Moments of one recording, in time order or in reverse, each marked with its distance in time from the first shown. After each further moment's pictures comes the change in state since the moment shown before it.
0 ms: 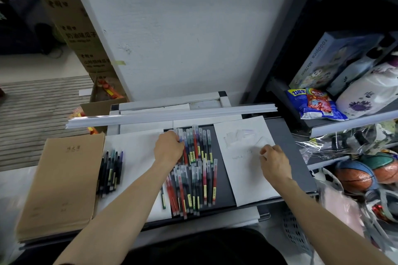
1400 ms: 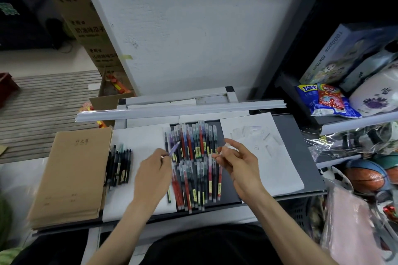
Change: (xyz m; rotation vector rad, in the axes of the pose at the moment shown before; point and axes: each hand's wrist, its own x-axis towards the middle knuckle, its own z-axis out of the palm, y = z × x) left_hand -0.118 -0.022 -0.062 -0.189 0.010 0.039; right_hand -0.096 -0.136 -0.033 1.612 -0.308 0.236
